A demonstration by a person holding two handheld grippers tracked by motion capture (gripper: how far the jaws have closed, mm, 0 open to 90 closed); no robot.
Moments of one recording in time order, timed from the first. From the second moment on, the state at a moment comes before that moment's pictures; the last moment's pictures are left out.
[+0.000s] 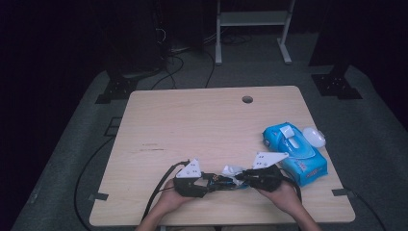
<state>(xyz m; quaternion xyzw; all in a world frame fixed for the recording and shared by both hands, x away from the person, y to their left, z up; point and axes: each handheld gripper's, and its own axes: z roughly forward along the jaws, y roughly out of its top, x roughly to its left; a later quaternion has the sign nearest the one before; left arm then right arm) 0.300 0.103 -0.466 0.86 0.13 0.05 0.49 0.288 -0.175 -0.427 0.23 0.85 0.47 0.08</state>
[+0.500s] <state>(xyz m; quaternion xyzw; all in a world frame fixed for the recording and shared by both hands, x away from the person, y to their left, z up) 0.301 0.103 -0.467 0.86 0.14 0.04 0.49 0.289 -0.112 -0.423 0.18 0.87 0.46 0.07</state>
